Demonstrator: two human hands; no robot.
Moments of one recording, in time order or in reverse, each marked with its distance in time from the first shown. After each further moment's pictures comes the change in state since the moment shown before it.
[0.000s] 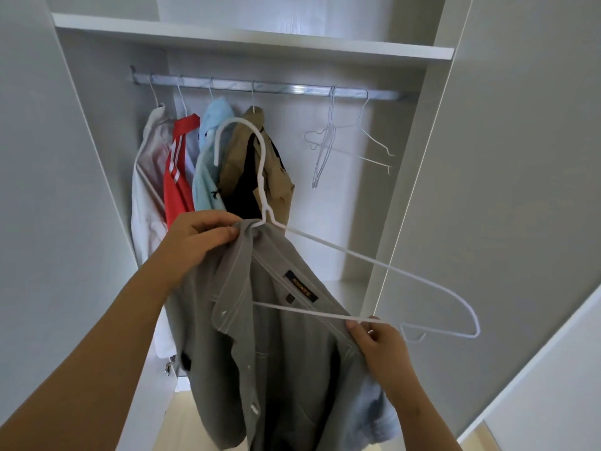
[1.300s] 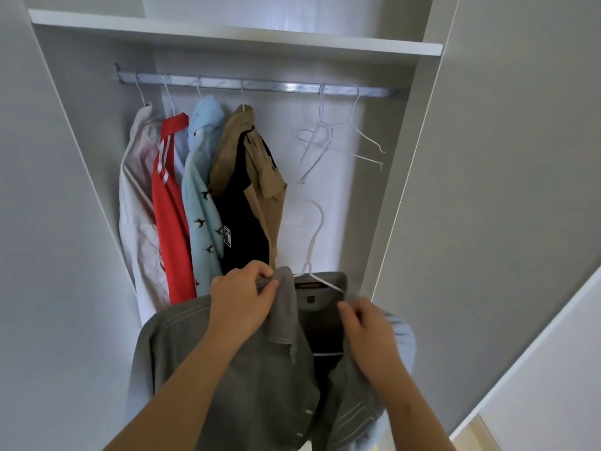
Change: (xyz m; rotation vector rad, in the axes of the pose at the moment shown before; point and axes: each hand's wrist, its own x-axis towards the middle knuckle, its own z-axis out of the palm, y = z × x) left_hand -0.037 -0.036 0.090 0.598 0.123 -0.125; right_hand -0.011 -0.043 0.002 -0.027 0.053 -0.067
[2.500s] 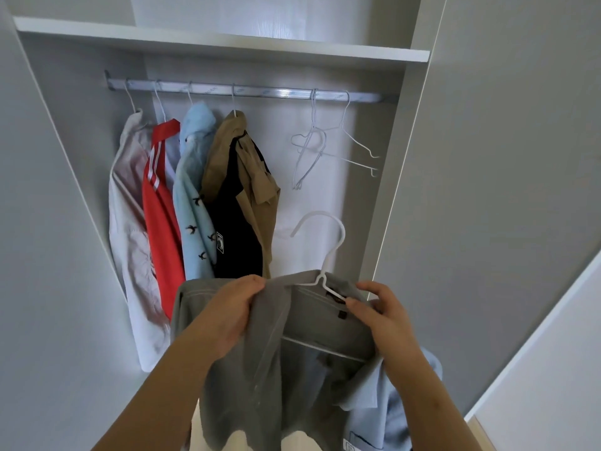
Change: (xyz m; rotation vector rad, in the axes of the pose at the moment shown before) left_hand 0.007 0.010 -0.009 -1.029 -0.411 -0.654; right_hand 0.010 -0.009 -0.035 0.295 0.002 0.157
